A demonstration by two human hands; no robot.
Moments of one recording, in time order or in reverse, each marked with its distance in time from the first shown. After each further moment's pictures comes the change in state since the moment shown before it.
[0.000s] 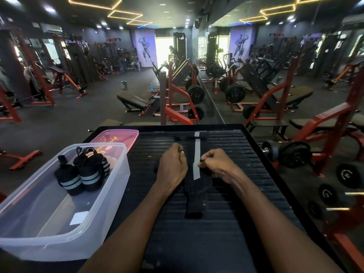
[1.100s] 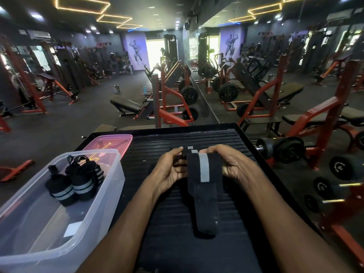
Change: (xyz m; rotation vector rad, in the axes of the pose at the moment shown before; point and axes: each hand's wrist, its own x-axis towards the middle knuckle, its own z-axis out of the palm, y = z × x) left_hand 0.011 0.027 -0.023 -1.164 -0.499 -0.775; right_hand -0.005 -0.015 -0.038 0.663 -0.239 0.249
